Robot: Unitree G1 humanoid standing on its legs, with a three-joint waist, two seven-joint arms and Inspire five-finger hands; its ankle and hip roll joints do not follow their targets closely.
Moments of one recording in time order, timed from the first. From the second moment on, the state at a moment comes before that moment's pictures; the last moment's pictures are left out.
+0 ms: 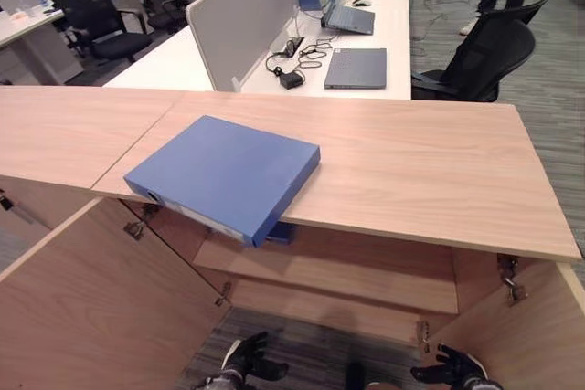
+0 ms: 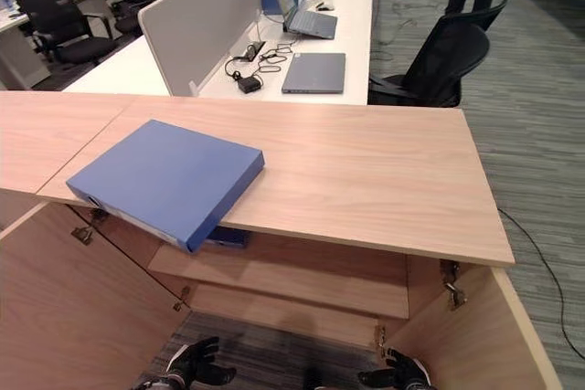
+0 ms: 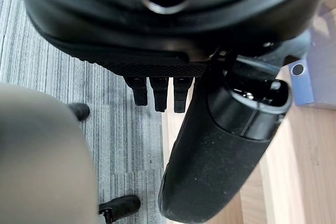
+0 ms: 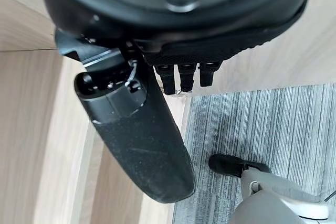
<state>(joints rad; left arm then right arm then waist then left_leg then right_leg) -0.01 0.18 -0.29 1.09 -0.14 -0.13 0.03 0.02 -0.37 0.15 1.14 0.28 -0.07 -0.01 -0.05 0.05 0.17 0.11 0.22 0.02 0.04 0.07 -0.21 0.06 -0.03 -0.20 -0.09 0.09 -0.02</state>
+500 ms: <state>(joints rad) 0.05 0.27 -0.28 1.10 -0.11 -0.13 0.03 0.06 -0.29 0.09 1.15 0.28 -0.05 -0.01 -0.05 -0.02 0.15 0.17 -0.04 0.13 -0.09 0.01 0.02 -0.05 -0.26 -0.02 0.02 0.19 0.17</state>
